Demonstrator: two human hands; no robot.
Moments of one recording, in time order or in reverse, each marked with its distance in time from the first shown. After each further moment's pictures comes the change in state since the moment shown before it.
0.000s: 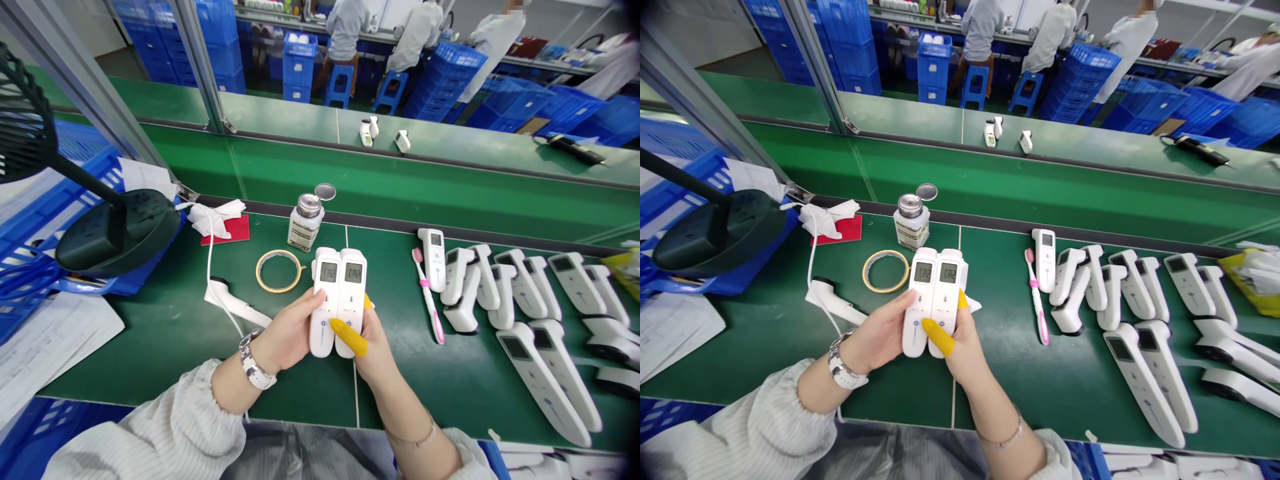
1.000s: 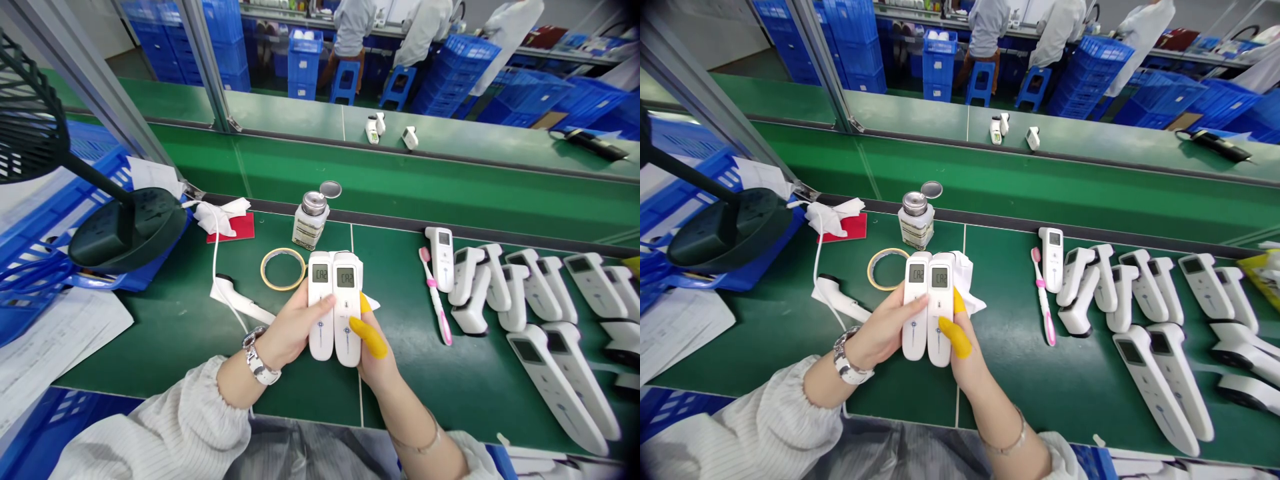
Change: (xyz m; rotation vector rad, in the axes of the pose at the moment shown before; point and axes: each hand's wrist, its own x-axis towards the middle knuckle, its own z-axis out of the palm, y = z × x) left_hand 0.001 -0.001 -0.003 0.219 0.153 0.179; right_hand -0.006 0.011 0.001 0.054 0.044 0.002
